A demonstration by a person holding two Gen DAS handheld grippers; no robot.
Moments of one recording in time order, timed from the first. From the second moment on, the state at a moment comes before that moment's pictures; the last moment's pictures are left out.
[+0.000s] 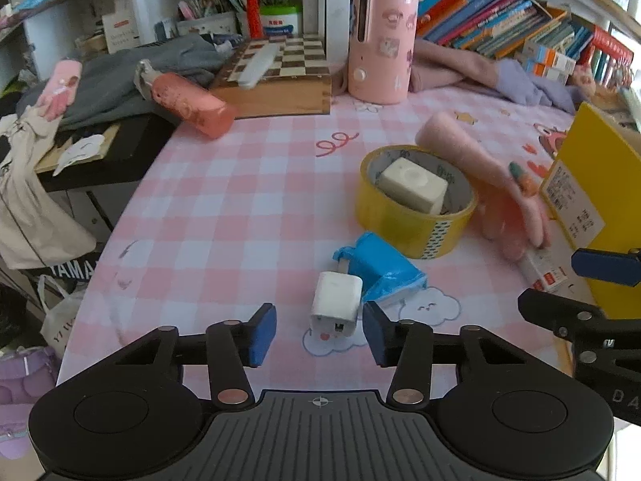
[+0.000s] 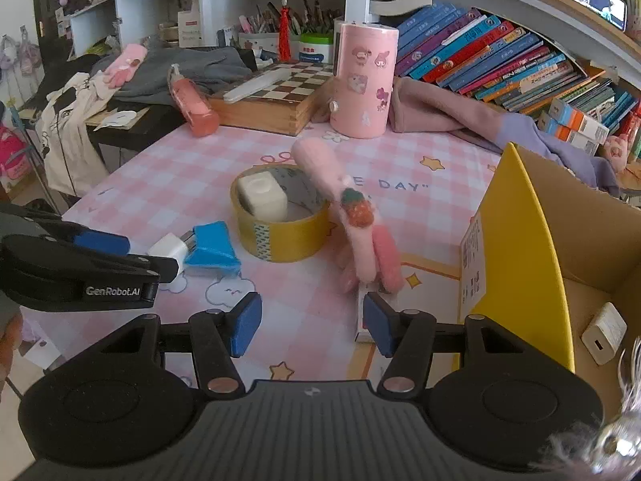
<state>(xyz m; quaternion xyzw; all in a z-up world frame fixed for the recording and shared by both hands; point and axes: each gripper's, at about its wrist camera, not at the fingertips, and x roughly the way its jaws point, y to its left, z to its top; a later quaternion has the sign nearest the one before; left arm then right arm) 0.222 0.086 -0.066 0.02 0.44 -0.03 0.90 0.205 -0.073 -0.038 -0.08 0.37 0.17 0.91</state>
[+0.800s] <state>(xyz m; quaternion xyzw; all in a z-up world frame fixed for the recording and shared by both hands) 0.202 0.102 -0.048 -0.04 0.45 -0.03 0.89 0.261 -0.079 -0.072 -0.05 0.45 0.08 0.89</state>
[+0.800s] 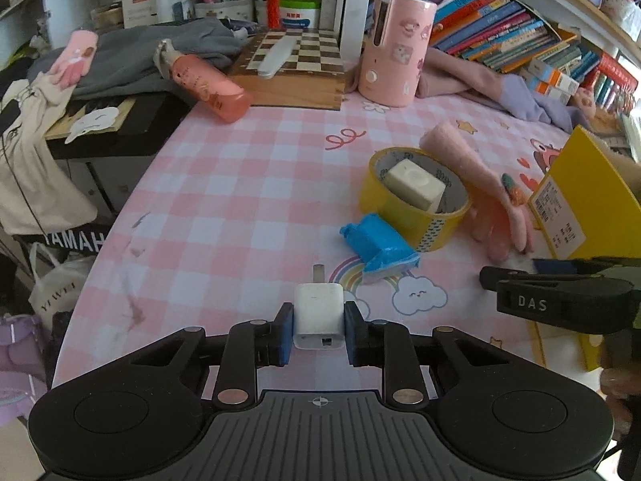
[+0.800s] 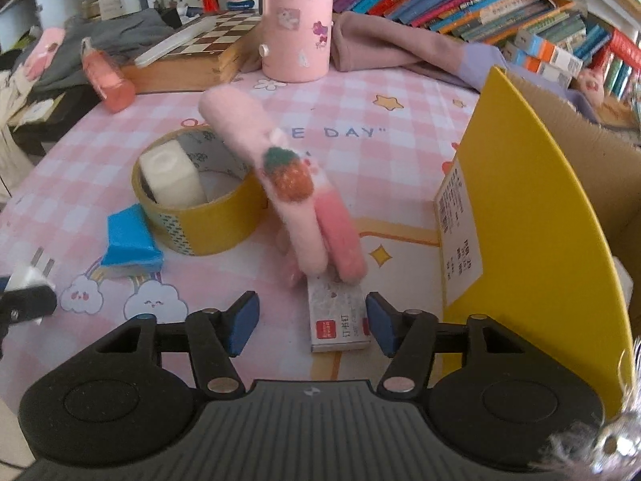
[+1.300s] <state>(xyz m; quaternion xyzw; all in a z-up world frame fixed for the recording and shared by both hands) 0.177 0.105 -0.029 -0.06 0.43 -0.05 0.90 0.228 -0.076 -0.065 -0.05 0.46 0.15 0.87</state>
